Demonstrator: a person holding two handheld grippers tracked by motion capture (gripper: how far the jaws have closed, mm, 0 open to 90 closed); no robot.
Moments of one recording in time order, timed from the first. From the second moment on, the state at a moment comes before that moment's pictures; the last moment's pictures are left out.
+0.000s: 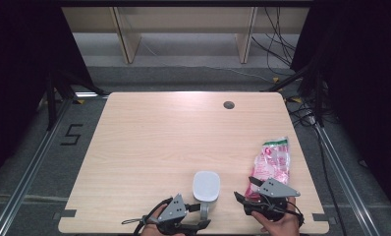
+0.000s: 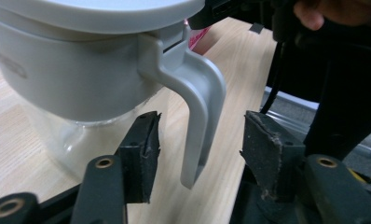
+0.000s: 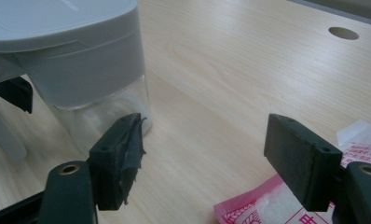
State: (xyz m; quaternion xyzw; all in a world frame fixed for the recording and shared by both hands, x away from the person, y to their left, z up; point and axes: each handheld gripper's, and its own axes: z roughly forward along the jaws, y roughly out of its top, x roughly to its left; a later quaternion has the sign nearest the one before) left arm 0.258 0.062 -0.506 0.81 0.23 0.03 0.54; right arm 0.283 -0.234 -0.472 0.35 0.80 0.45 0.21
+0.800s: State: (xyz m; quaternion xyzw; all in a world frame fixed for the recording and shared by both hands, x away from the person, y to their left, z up) left arm 0.271 0.058 -0.503 0.80 0.23 0.06 0.56; right arm 0.285 -0.232 -0.473 0.34 0.80 0.44 0.21
